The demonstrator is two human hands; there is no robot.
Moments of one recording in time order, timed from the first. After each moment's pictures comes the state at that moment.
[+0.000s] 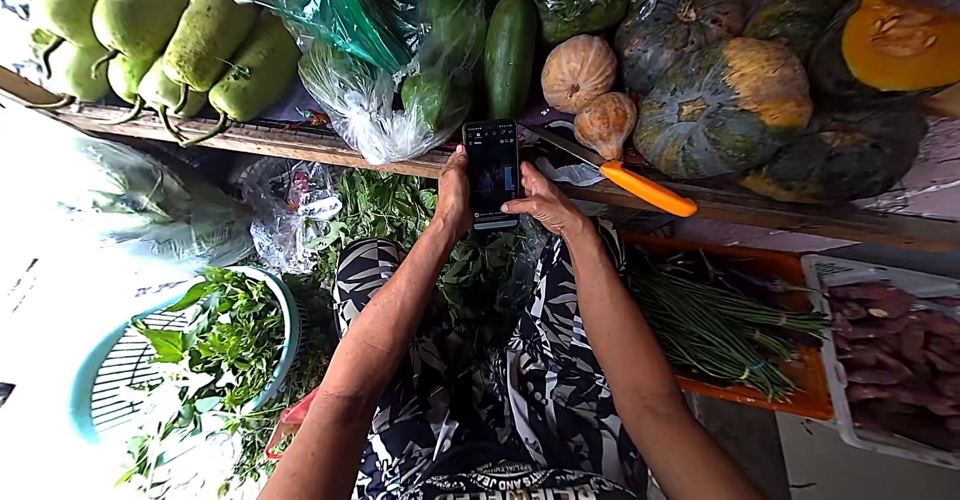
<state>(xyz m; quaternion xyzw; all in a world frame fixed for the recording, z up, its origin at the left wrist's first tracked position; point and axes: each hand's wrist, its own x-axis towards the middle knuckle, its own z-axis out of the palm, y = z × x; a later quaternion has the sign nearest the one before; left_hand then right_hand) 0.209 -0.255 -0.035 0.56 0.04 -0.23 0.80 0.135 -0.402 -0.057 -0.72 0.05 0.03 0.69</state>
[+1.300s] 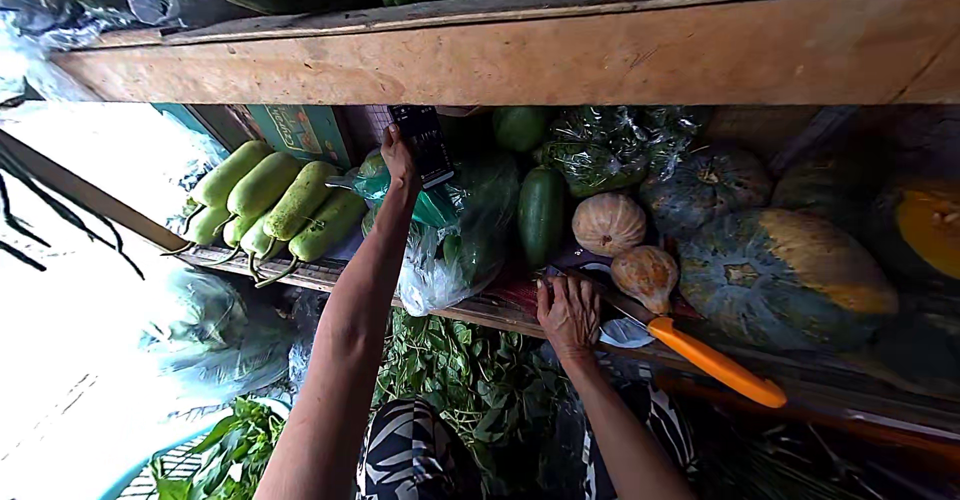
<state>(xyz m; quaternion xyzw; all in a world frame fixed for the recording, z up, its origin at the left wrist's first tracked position) 0.521 -0.261 0.072 0.60 -0.09 0.15 0.78 0.216 -0.393 -0.095 -0.90 0.22 -0.37 0.08</state>
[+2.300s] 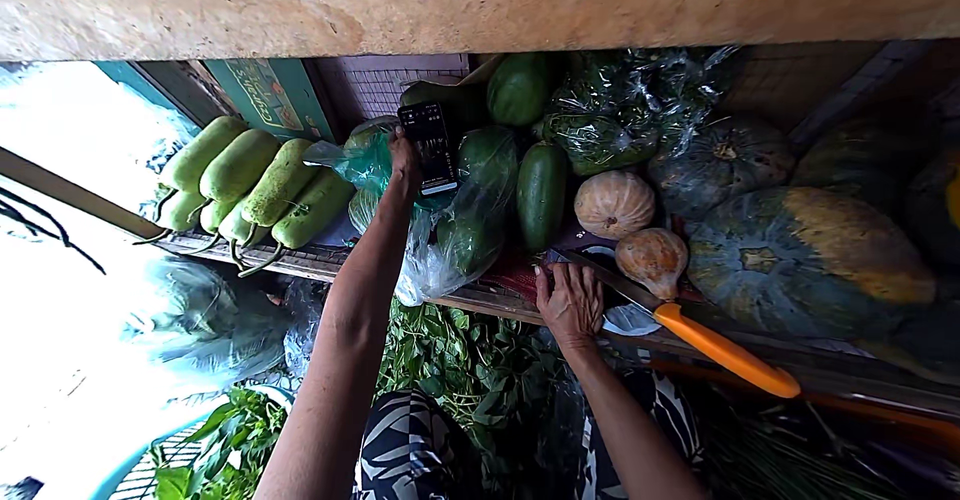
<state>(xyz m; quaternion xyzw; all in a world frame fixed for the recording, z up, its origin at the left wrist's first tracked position) 0.528 -0.268 0.026 0.66 -0.01 0.04 0.75 0.215 -0.390 -0.090 -0.91 0.22 -0.33 0.09</state>
